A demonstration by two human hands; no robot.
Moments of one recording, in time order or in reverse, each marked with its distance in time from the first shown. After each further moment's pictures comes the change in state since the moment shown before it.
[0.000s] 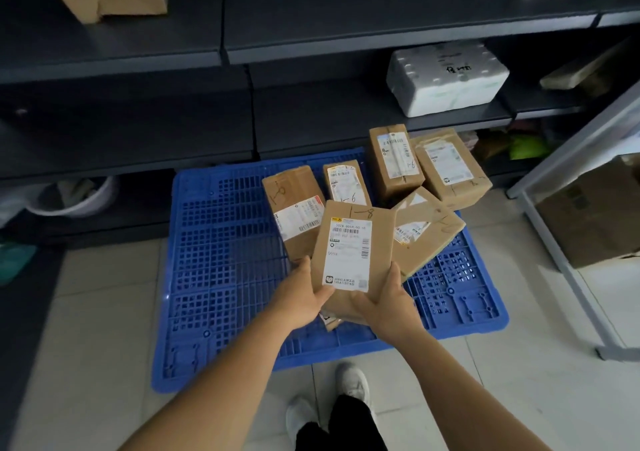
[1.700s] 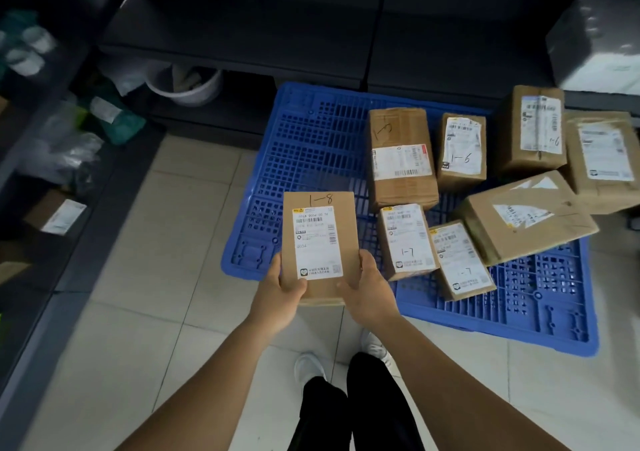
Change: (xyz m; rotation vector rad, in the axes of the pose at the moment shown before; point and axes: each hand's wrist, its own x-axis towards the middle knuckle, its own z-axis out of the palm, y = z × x) left_hand -0.086 -0.162 0.047 -0.730 0.357 -0.342; right_hand -0.036 -0.018 0.134 -0.158 -0.379 -0.194
